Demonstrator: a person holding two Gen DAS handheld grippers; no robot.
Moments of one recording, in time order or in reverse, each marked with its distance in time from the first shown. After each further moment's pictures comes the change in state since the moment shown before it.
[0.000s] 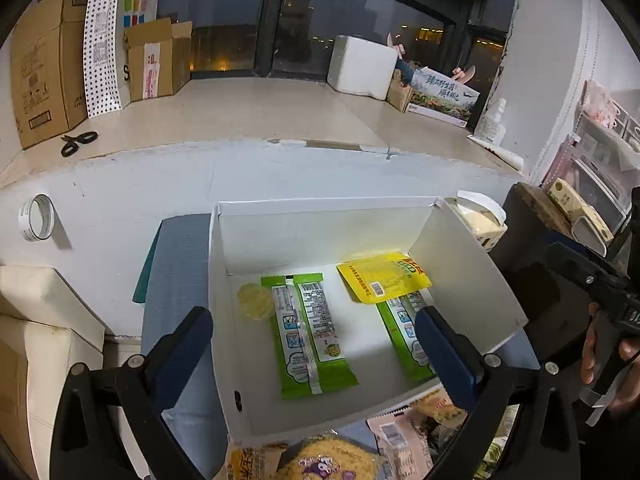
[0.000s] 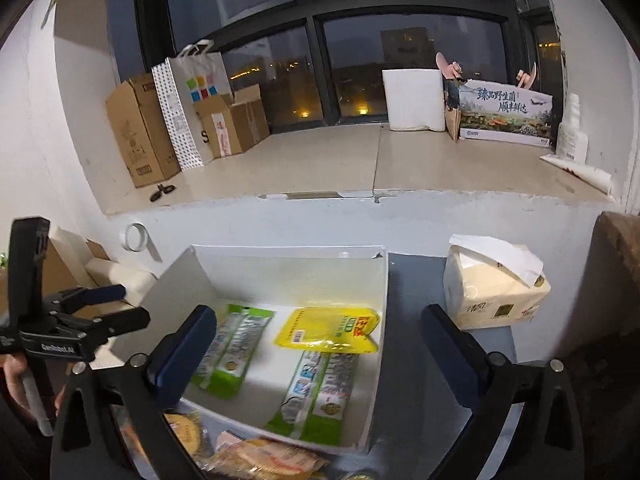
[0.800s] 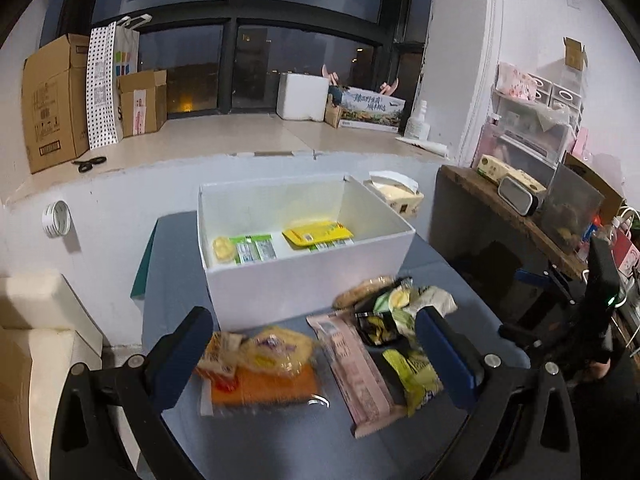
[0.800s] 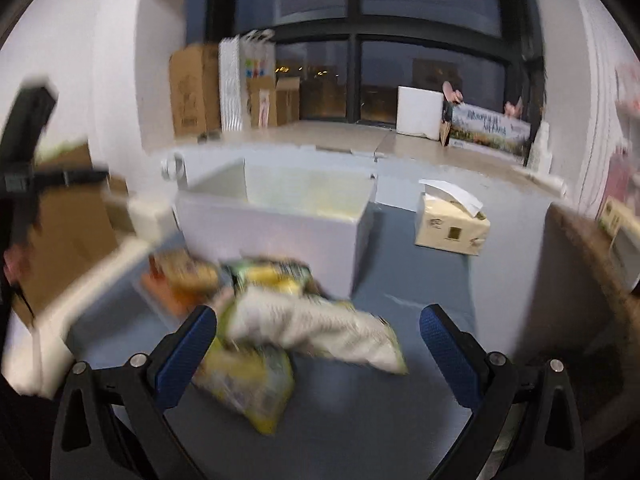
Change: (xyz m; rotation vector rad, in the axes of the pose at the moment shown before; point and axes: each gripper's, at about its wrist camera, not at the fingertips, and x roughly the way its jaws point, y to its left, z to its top) left arm -0.143 -0.043 -0.123 0.116 -0.113 -0.098; right arm -0.142 0.021 -0.169 -0.273 -0.027 -0.076
